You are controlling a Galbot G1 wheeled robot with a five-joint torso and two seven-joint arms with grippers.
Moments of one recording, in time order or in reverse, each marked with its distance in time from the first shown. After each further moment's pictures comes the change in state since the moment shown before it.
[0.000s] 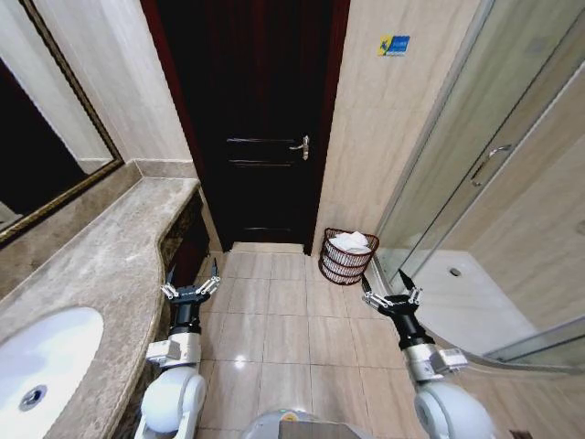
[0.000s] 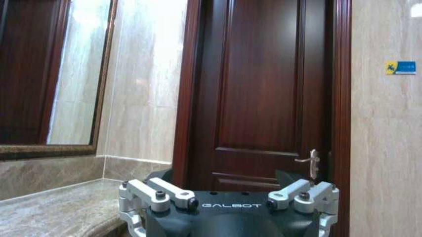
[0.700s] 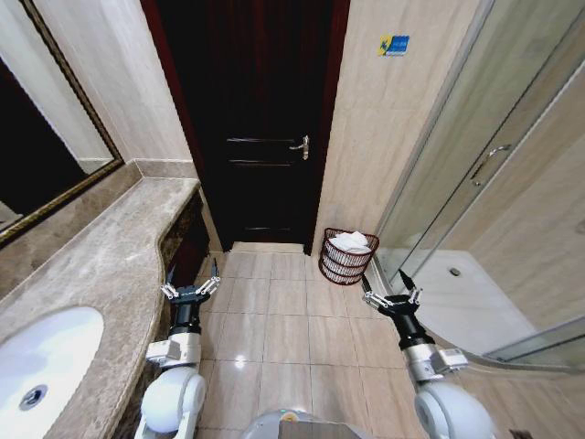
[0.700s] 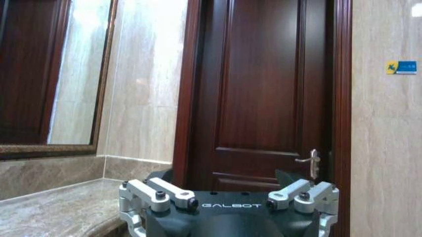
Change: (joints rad) left arm 0.000 0.000 0.000 0.000 0.000 0.000 0.000; right arm 0.000 0.000 0.000 0.001 0.000 -0.001 0.001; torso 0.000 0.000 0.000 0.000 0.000
